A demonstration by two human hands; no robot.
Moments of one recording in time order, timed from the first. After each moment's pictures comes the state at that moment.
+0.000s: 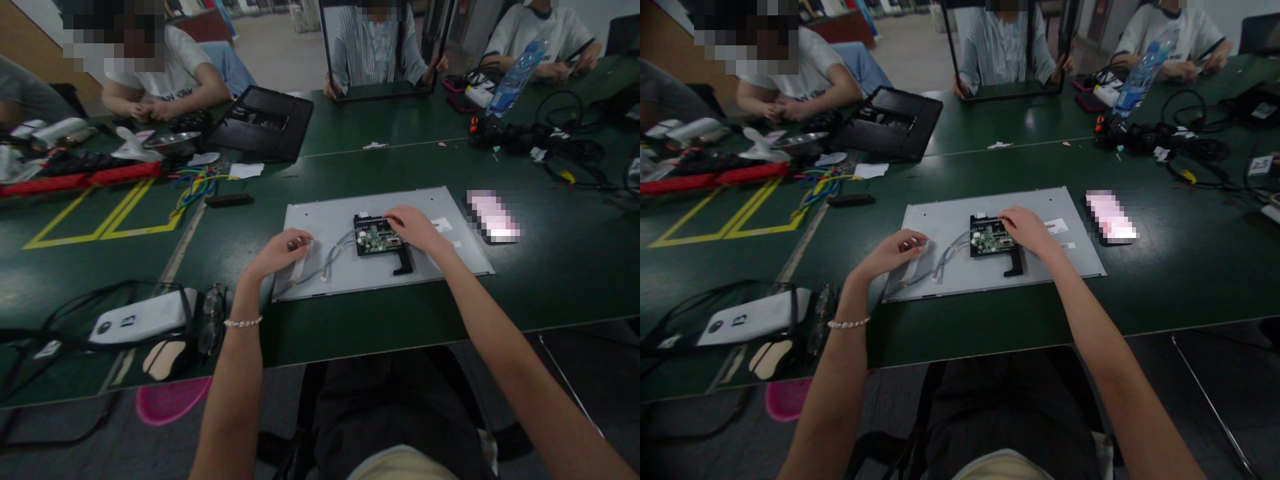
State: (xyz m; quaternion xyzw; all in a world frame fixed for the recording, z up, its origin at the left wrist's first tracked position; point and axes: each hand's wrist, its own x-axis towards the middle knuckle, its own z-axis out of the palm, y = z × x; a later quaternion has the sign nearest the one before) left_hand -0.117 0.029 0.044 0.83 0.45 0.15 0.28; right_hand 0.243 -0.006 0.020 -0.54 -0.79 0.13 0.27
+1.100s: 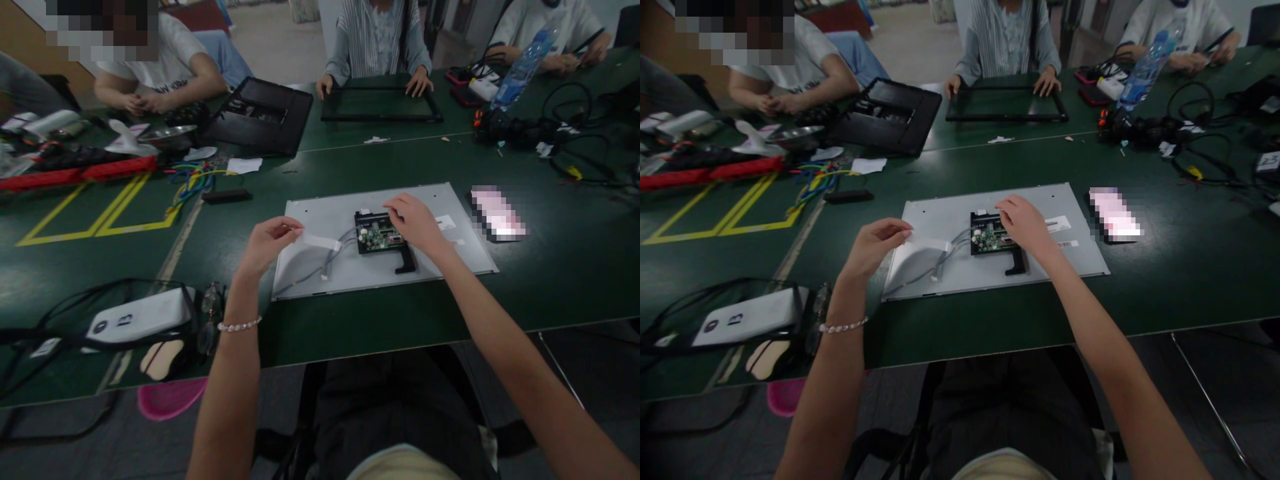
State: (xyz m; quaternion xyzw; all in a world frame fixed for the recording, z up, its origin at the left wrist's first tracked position) left_hand -0.115 0.026 0.044 0.71 0.47 0.37 0.38; right_hand 0.227 -0.012 0.030 -0.53 -0.78 0.04 0.34
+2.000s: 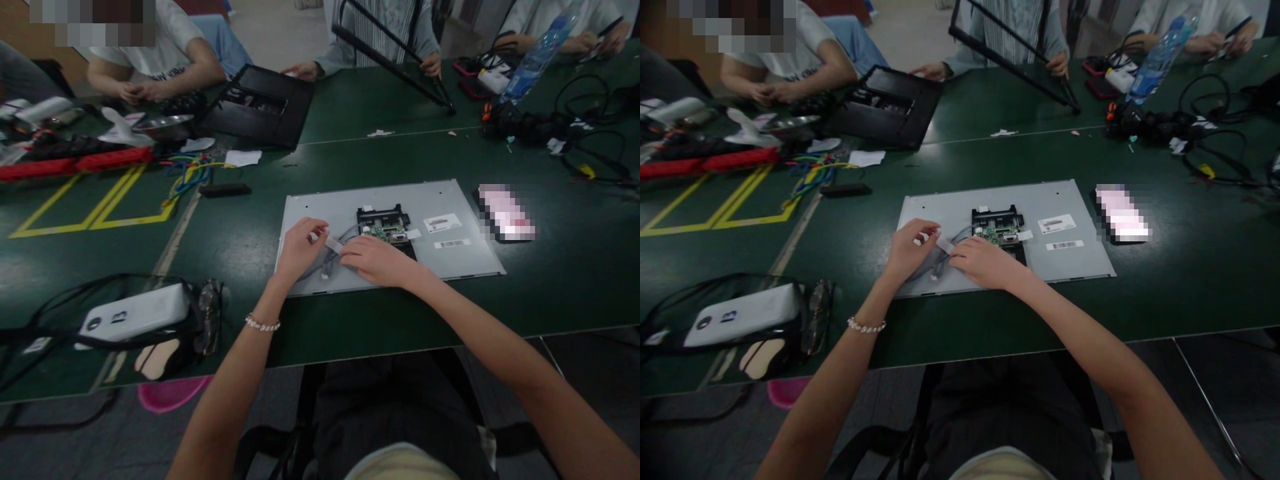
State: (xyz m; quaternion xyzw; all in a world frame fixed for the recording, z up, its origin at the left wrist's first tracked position) left_hand -0.066 0.012 0.017 0.82 0.44 0.33 0.16; right_hand 0.153 -0.046 0.026 -0.28 -0.94 0.06 0.18
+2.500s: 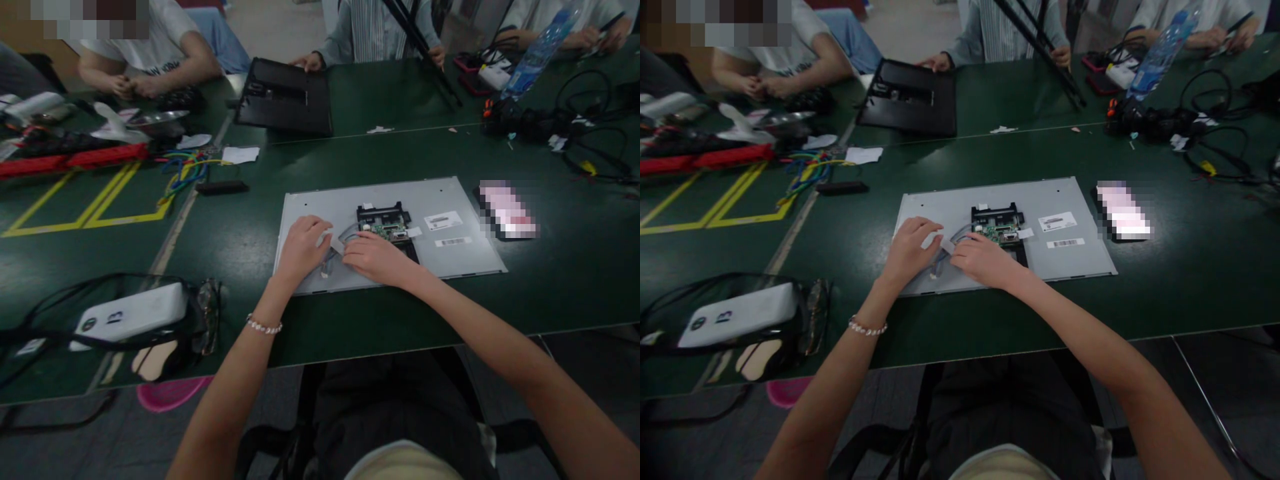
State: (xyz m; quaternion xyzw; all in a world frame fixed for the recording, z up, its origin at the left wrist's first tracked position) left_hand -0.063 0.007 0.021 0.88 0.41 0.25 0.03; right_hand 0.148 -0.046 0.016 -0.30 -0.93 0.02 0.22
